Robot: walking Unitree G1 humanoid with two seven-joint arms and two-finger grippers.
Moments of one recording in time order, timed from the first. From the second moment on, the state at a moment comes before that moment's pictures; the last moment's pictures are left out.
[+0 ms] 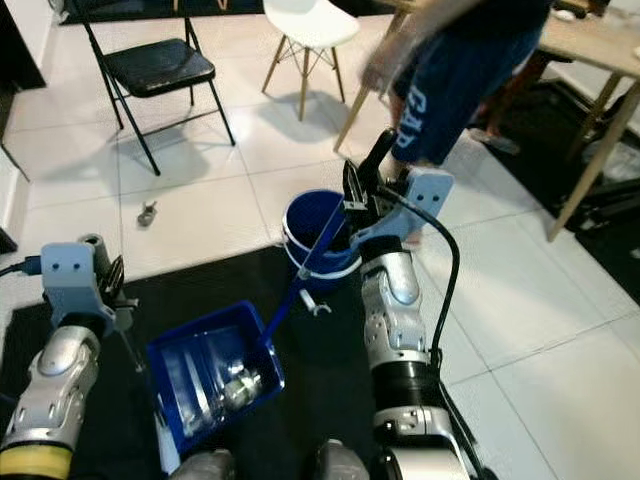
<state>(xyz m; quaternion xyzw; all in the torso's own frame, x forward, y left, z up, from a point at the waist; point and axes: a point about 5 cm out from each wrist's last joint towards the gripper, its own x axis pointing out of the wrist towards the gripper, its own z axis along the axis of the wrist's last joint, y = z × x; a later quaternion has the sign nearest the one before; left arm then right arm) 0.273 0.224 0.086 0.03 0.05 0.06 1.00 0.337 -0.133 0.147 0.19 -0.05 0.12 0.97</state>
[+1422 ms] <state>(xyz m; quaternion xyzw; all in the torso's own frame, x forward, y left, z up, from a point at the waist) 0.273 0.223 0.083 0.03 0.05 0.05 1.00 0.339 -0.137 0.150 0.19 -0.05 0.11 0.97</state>
